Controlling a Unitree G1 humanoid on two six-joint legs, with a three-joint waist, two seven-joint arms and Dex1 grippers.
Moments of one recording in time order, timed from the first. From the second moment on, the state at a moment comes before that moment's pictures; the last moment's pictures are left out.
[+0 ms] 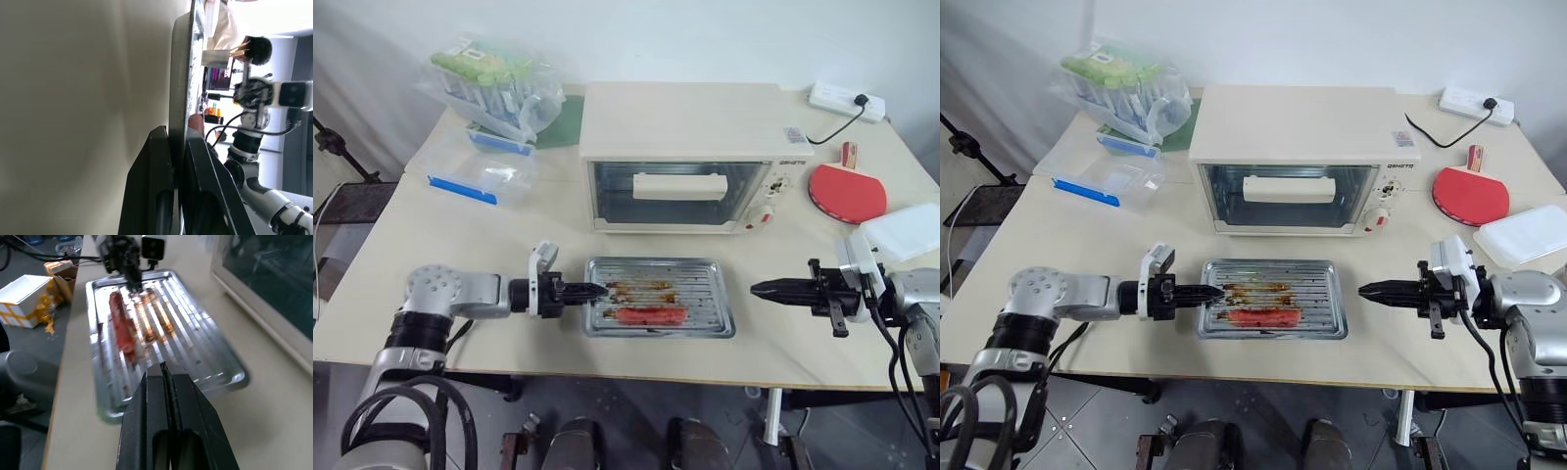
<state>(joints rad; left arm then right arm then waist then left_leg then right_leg) -0.70 0.60 -0.01 0.53 -1.51 1.50 -0.20 -0.28 -0.85 -0.19 0.11 0.55 0.17 1.52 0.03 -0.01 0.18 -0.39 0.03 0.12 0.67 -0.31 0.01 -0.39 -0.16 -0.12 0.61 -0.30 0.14</state>
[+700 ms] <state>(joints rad) -0.86 0.43 0.04 0.65 -0.97 1.55 -0.47 -0.26 -0.88 -0.20 0.20 0.53 0.09 1.52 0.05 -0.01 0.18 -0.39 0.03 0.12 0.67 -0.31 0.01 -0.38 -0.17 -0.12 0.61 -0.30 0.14</state>
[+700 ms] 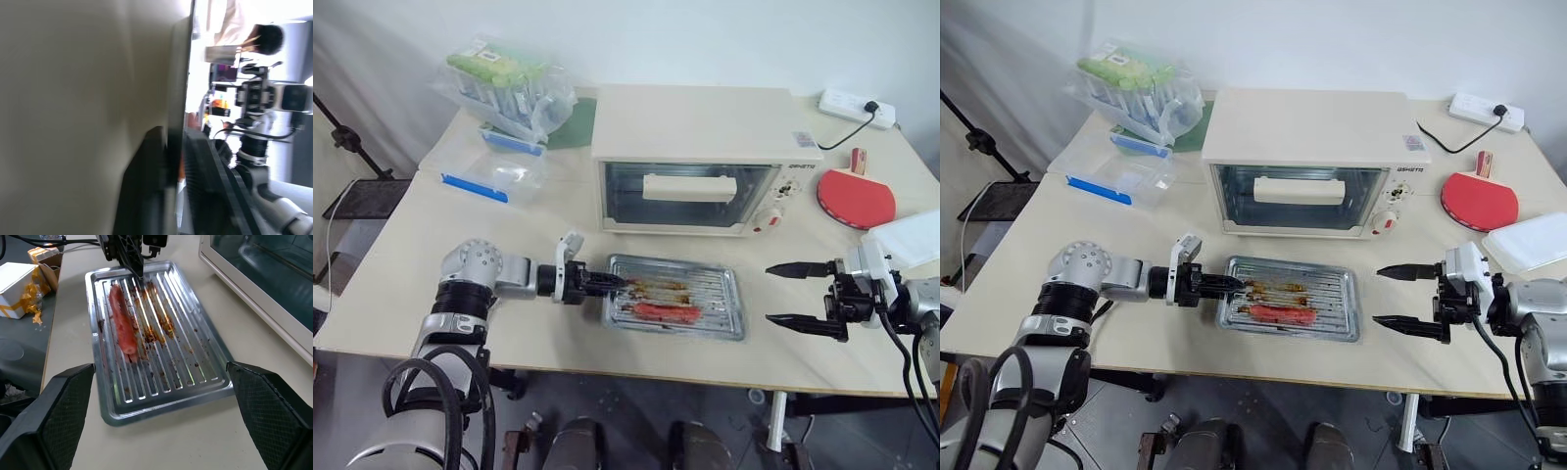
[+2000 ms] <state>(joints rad) -0.12 0.93 0.19 0.32 -0.41 -0.03 -1.36 -0.49 -0.92 0.02 0.45 0.44 -0.09 1.55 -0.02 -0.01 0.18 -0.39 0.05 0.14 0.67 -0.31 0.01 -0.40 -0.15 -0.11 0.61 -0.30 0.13</state>
